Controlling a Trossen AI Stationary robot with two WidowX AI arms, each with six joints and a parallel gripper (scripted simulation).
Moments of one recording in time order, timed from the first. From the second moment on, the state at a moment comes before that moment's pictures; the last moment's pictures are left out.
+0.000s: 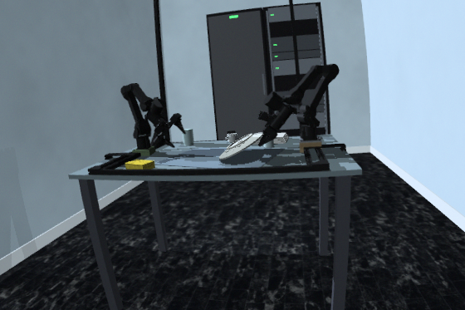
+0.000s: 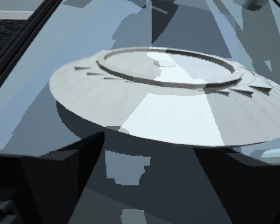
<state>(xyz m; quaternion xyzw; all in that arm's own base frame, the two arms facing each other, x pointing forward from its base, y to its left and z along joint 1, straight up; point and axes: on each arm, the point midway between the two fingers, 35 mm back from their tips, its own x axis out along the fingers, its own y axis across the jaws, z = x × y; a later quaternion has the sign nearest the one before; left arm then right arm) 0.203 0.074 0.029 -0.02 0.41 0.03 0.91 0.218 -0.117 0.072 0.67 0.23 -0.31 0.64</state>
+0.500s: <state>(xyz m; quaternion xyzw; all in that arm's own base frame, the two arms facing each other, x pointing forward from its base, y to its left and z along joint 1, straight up) 0.196 0.084 0.014 -0.02 0.43 0.03 0.90 0.218 -0.117 0.072 0.67 0.23 -0.31 0.64</state>
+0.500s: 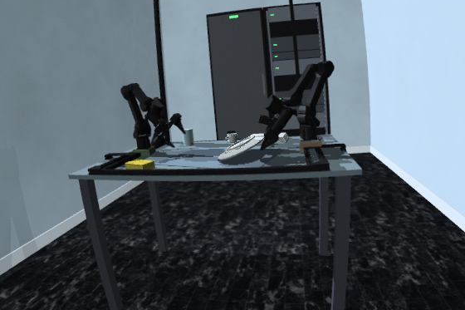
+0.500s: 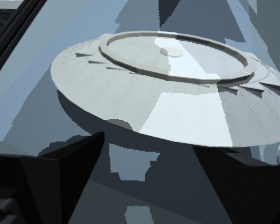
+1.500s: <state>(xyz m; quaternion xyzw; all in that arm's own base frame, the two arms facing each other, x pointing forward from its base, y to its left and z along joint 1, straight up) 0.189 0.084 -0.018 -0.02 0.50 0.03 0.87 0.218 -0.117 0.072 0.67 0.23 -0.31 0.64</state>
